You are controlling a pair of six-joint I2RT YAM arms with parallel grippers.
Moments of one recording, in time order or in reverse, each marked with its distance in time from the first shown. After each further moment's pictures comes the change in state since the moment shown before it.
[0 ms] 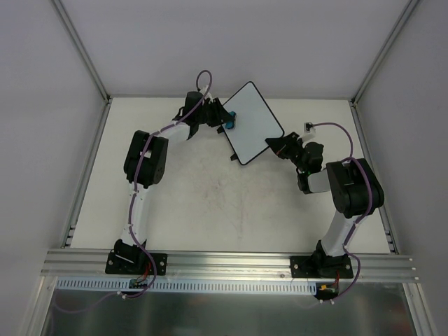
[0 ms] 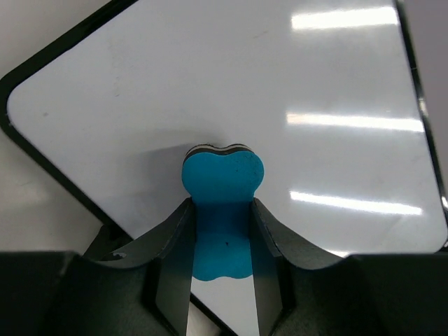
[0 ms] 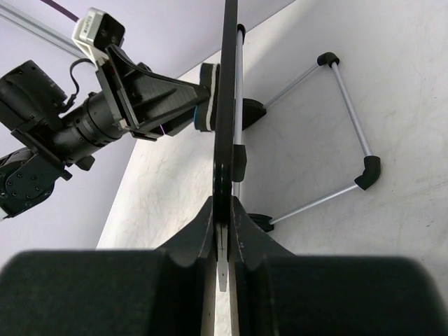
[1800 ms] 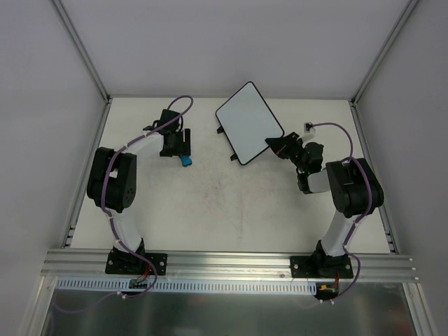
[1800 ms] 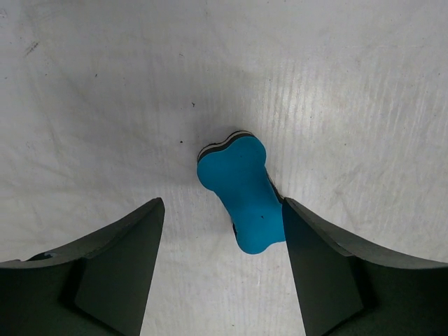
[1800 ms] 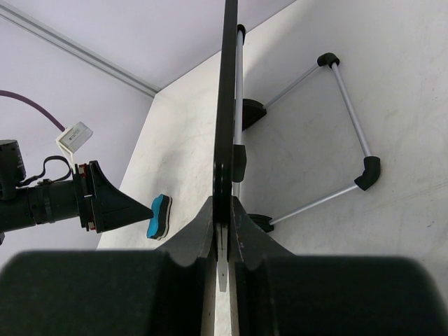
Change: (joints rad) left arm 0.092 -0.480 -0.471 -0.605 -0.507 0.442; right arm 0.000 0.005 0.000 0.007 -0.001 0.003
